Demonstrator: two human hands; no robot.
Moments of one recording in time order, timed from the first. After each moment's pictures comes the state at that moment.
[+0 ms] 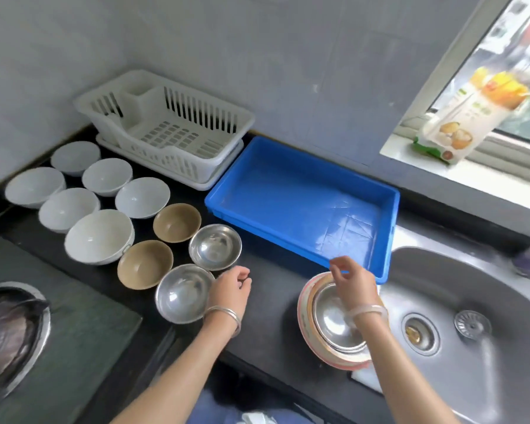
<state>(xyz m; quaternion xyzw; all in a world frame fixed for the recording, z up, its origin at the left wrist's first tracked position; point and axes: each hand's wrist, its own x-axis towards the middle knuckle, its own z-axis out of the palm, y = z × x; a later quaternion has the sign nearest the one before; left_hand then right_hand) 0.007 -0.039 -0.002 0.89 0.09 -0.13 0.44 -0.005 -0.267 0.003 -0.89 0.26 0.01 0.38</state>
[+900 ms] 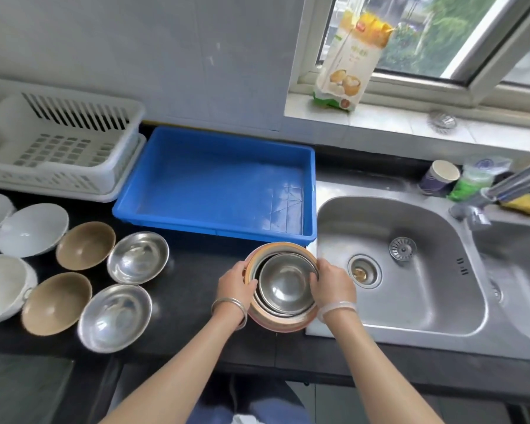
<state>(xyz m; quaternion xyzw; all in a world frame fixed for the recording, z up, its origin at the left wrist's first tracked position) -0.013 -0.149 -0.021 0.89 -0.05 -0.24 0.39 -0.084 -0.315 -0.020 -0.93 0.34 0.05 0.14</state>
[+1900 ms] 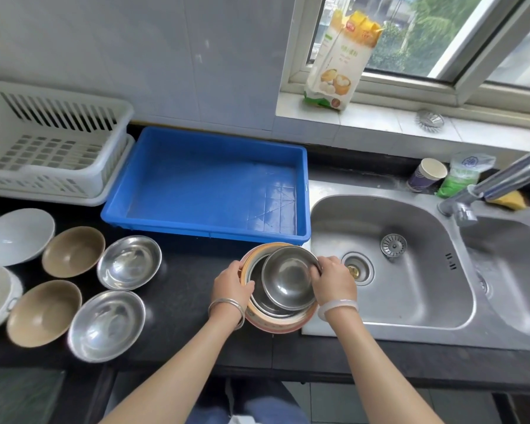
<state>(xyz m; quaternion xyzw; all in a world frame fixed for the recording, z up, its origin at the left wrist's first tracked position) -0.008 -0.153 -0.026 0.90 -0.05 -0.24 0.37 -0.085 -0.317 -0.007 -0.91 0.36 -0.01 0.20</state>
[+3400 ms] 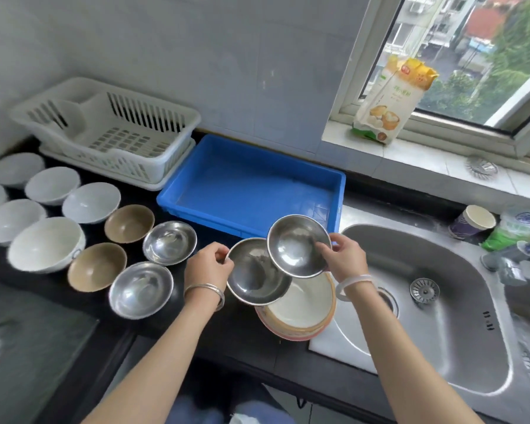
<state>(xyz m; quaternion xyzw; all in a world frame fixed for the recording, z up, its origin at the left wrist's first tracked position) -0.002 -0.095 0.034 0.91 0.06 -0.05 0.41 -0.037 -0.327 0.046 -0.84 0.28 -0.03 0.47</state>
